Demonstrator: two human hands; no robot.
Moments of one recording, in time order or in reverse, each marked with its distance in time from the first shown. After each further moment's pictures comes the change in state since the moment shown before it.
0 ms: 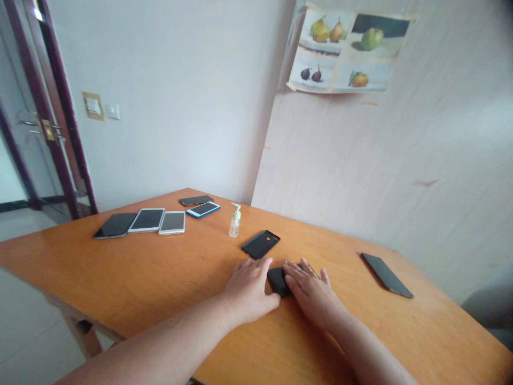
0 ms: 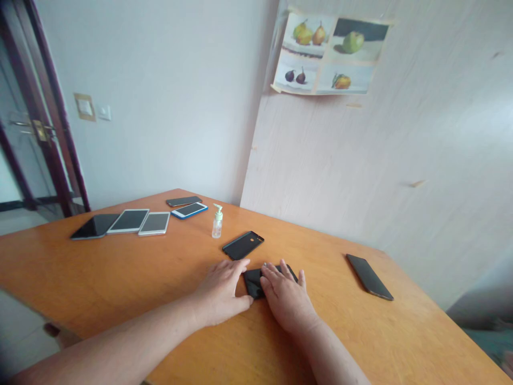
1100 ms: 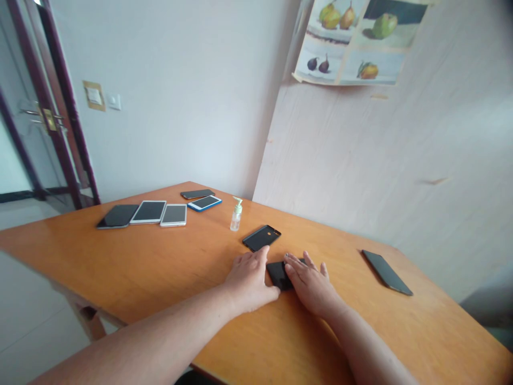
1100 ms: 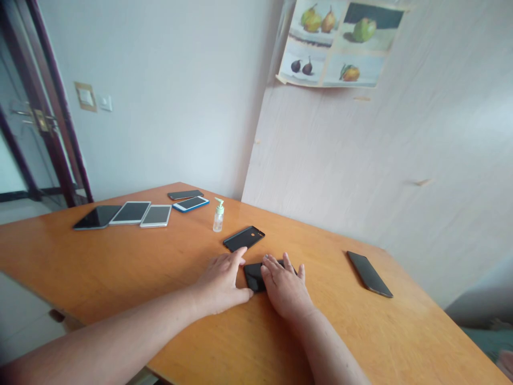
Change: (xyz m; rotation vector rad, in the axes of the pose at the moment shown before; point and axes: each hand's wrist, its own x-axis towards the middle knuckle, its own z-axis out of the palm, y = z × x) left_hand 0.002 0.001 0.003 -0.018 -0.009 -0.067; right_hand 0.007 -0.004 0.000 0.012 0.001 0.025
